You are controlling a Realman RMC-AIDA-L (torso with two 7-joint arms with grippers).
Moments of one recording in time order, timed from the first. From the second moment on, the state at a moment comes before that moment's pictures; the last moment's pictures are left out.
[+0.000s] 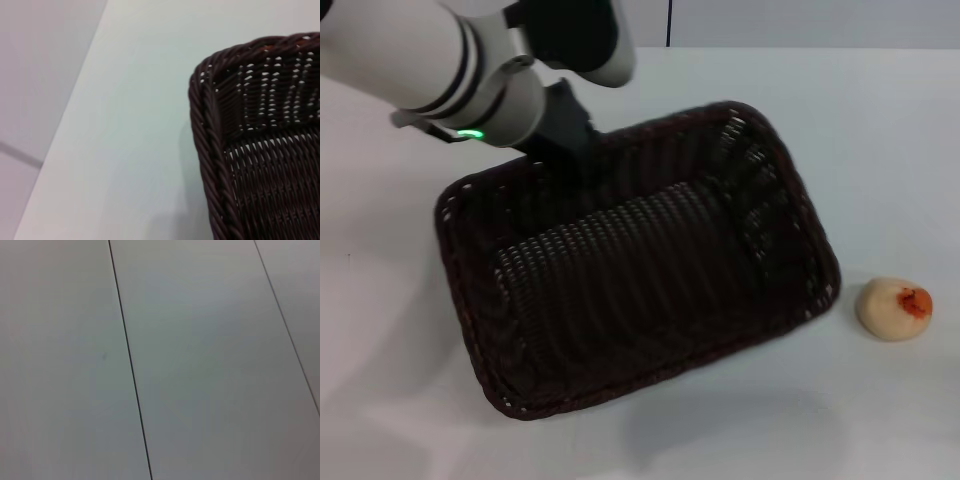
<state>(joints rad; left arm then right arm) -0.64 -2.07 -1.54 -1.48 2.63 -1.31 0.95 0.01 2.09 0.19 0.26 -1.48 -1.84 0.18</state>
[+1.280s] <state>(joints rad) -0.81 -2.07 -1.49 -1.16 2.38 -1.07 1.08 0.02 2.09 0.19 0.26 -1.48 -1.86 0.18</state>
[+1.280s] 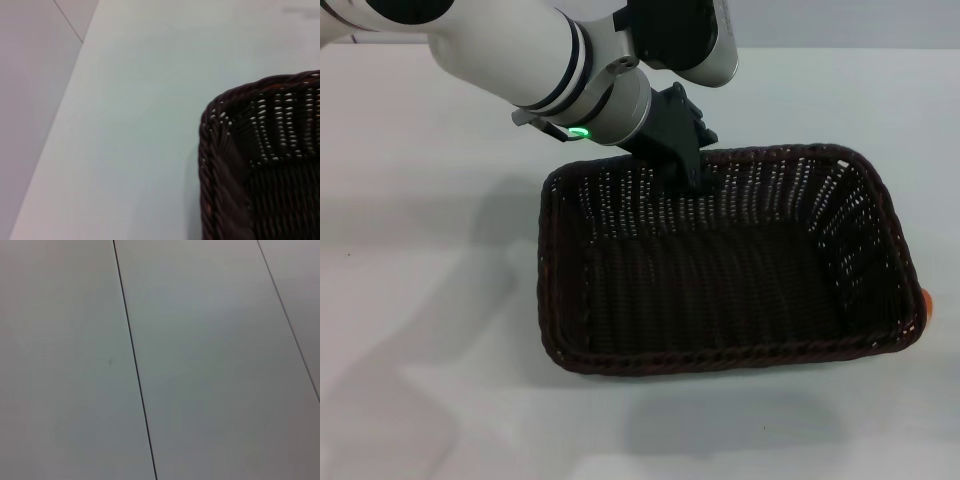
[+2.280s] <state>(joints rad) -0.37 -2.06 -1.18 -1.30 2.42 0.52 0.88 0.02 2.09 0.16 0.25 -1.48 -1.85 0.18</state>
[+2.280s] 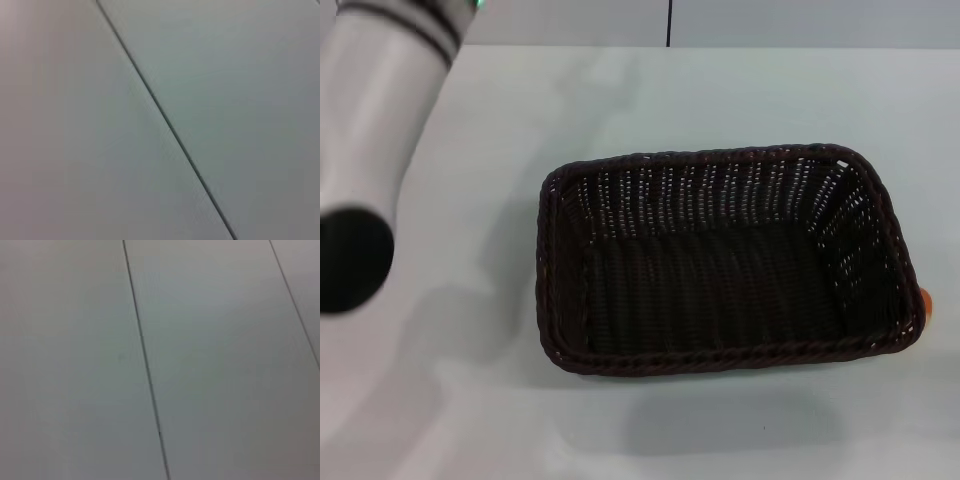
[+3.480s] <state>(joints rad) -0.31 -2.07 -1.31 -0.70 2.76 0.86 0.16 0.11 2.09 -0.17 0.24 -1.49 -1.62 0.10</state>
